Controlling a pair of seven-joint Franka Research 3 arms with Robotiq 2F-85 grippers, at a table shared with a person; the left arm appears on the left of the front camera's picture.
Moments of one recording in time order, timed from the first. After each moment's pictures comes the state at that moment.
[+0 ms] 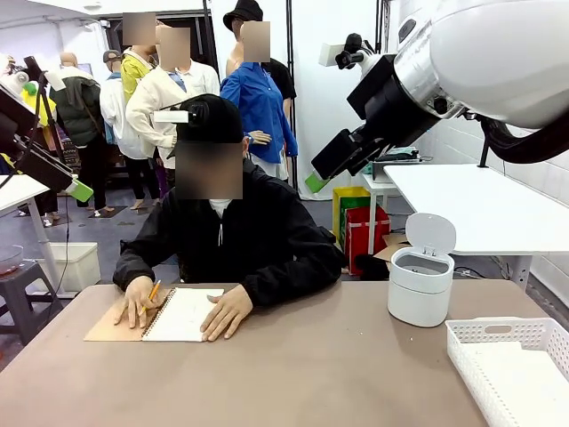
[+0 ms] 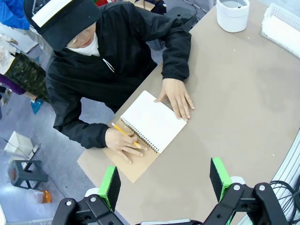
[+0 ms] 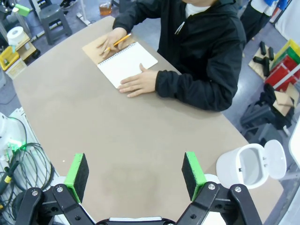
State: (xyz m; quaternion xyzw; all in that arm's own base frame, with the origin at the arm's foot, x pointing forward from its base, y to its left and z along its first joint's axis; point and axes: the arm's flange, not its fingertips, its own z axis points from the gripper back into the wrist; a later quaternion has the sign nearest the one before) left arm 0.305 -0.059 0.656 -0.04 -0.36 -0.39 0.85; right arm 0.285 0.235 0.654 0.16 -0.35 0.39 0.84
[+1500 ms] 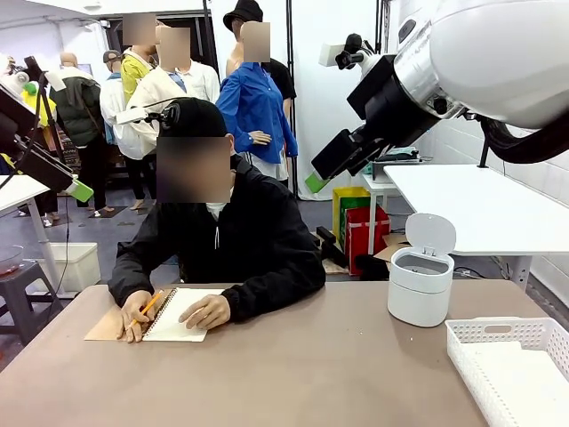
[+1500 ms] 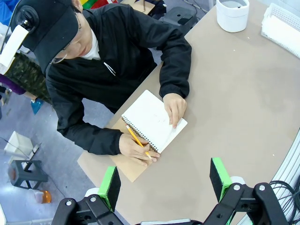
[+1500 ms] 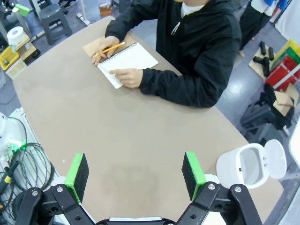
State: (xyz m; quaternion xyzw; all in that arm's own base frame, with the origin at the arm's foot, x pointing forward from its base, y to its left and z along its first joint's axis) left arm 0.305 -0.059 0.656 -0.04 -0.36 -0.39 0.85; right arm 0.285 0.235 0.654 0.16 -0.35 0.39 0.84
